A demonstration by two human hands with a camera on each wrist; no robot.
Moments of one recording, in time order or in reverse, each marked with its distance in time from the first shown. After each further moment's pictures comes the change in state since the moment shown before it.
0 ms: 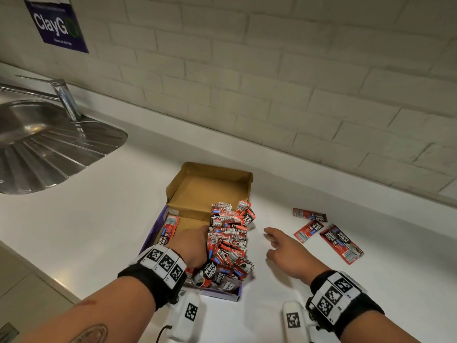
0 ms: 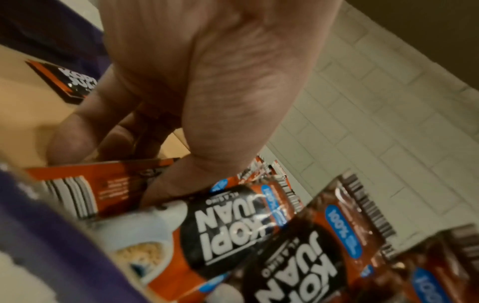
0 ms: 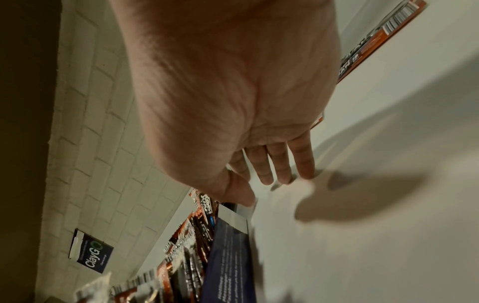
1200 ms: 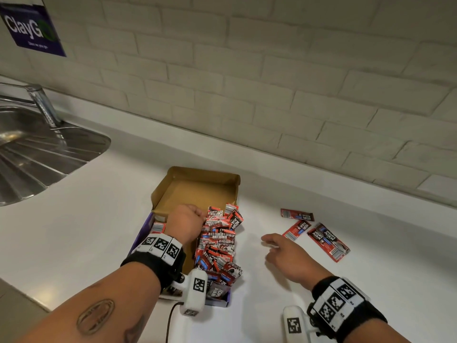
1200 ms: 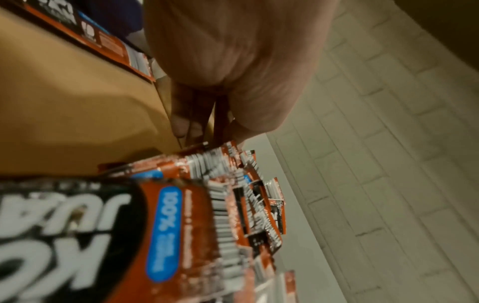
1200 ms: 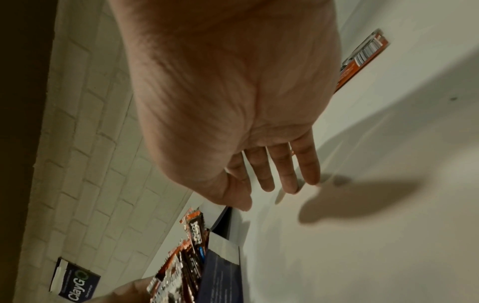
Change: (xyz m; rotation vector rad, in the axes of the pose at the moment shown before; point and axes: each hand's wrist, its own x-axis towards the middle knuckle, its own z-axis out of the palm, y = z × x) left_hand 0.054 0.010 -0.014 -0.751 0.416 -0.139; right_hand -0.018 0.012 -0.017 0.089 0.055 0.014
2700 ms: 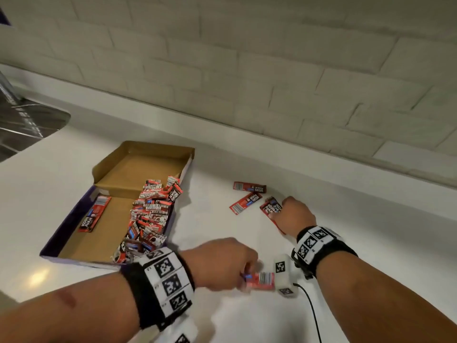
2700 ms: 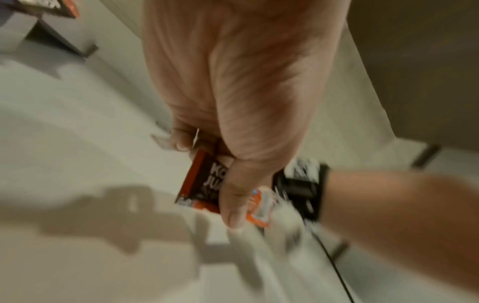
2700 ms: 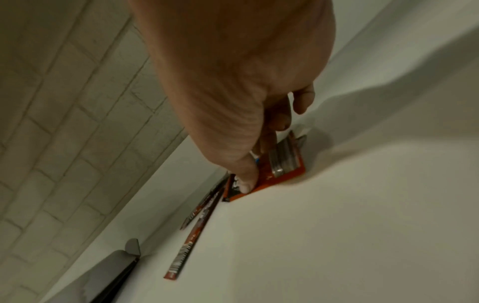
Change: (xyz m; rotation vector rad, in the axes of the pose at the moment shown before) left_hand -0.158 0.090 0.161 0.808 -0.755 0.719; right_hand 0.040 0.116 -0.117 -0.460 0.321 0.243
